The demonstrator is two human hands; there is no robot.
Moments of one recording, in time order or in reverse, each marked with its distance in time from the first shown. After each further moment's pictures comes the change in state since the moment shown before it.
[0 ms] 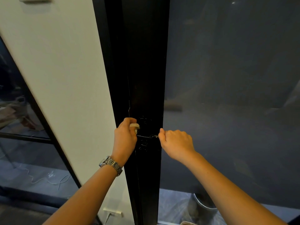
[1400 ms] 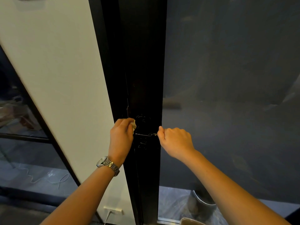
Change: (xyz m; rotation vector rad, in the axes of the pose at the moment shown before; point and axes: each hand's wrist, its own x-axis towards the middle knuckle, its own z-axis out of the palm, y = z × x) left_hand -0.002 -0.007 -0.004 0.091 0.082 0.113; right_hand 0.000 0.000 0.001 -0.003 0.025 -0.004
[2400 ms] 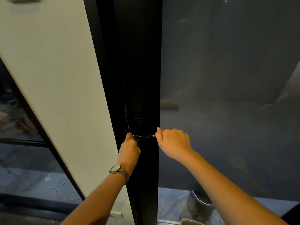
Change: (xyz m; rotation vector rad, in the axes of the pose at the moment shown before) left_hand -0.023 -0.014 0.039 0.186 -0.343 -0.187; right_hand 0.000 -0.002 0.000 -0.004 -0.016 0.030
